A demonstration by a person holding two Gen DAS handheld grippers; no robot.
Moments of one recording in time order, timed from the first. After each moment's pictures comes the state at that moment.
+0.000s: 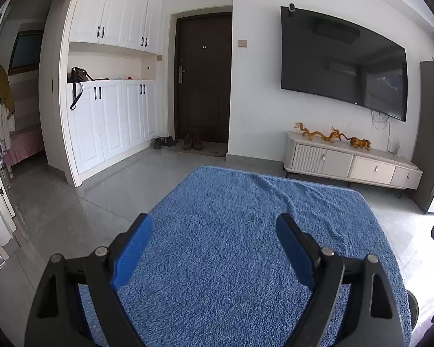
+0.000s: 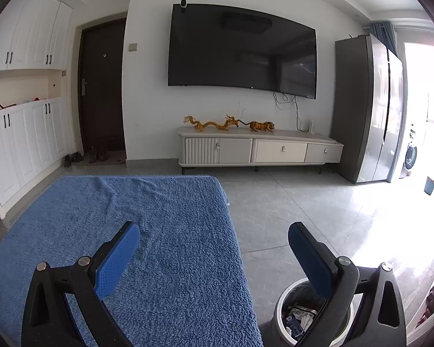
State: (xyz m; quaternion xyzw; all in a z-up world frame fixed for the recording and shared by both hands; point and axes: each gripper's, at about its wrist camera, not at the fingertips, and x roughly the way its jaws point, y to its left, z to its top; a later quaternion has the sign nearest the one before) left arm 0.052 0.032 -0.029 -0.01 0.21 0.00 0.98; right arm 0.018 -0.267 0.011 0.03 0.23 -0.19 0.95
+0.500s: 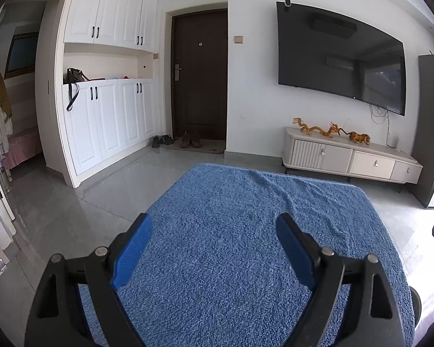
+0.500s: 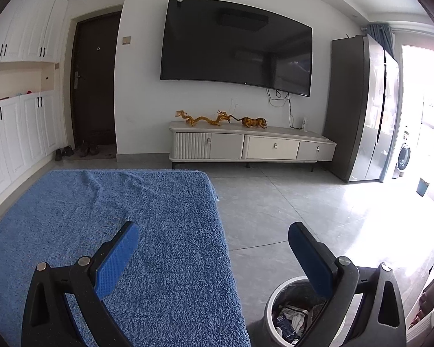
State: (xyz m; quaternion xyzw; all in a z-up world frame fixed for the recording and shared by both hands) left arm 0.062 0.025 -0.033 0.00 0.21 -0.01 0.98; right arm 0.022 -0.278 0.002 0.02 0.25 -0.21 0.95
